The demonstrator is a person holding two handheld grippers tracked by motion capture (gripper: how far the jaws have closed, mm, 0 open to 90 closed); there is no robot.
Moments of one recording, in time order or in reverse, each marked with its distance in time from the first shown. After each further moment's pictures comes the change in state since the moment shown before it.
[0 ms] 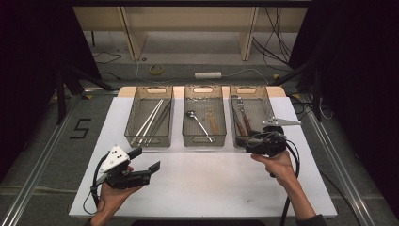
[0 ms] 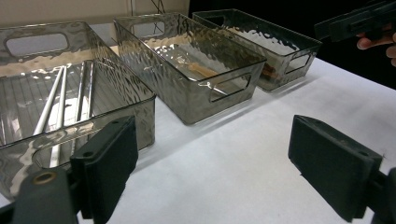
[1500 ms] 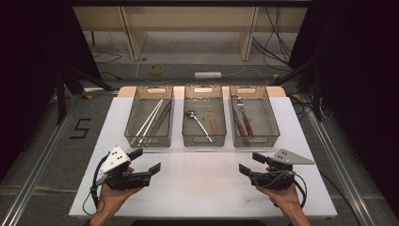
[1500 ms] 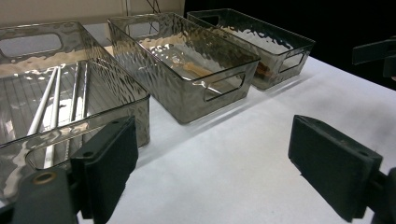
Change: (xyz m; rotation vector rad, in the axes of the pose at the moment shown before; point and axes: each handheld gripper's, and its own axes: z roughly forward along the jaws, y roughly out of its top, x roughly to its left) left arm -0.002 0.000 -0.002 -0.001 -0.017 -0.004; right arm 0.031 -0.071 -0.037 -0.132 0.044 -0.081
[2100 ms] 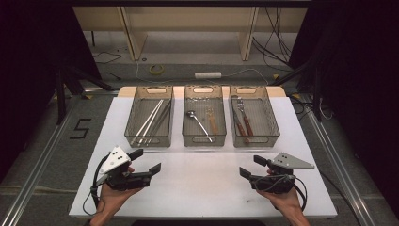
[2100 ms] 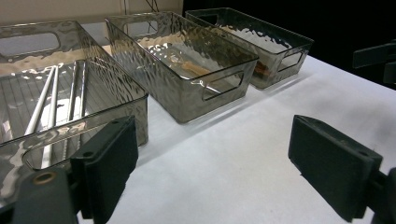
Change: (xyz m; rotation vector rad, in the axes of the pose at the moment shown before) left arm 0.000 0.000 0.000 0.007 -0.004 0.006; right arm 0.002 -0.007 -0.002 0.006 -0.017 -0.015
